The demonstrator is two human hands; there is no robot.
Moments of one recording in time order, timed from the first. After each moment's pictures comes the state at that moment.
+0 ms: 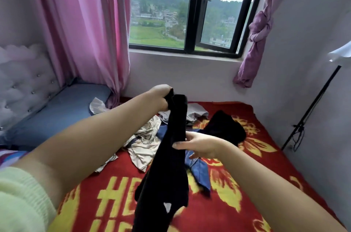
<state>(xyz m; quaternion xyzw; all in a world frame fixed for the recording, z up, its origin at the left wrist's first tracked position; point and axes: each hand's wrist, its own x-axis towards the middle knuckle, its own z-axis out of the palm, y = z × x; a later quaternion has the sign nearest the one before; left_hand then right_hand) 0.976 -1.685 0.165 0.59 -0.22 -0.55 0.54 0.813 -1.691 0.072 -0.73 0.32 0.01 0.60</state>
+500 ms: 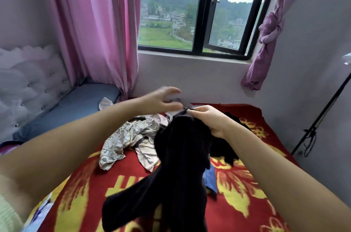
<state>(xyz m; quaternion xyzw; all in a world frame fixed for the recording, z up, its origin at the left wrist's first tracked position) 1.037 -1.641 0.139 0.62 -0.71 -0.19 0.28 0.831 -1.697 0.128 -0.71 0.34 -0.20 0.58</state>
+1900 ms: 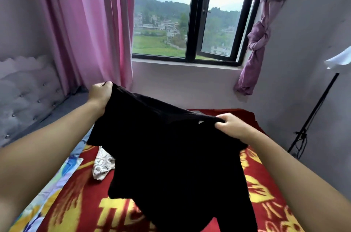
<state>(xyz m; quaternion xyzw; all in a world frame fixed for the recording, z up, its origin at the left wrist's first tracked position) 1.134 -1.631 0.143 0.72 -0.26 -0.11 0.63 0.751 -1.737 0.129 -0.83 0.42 -0.18 0.32</state>
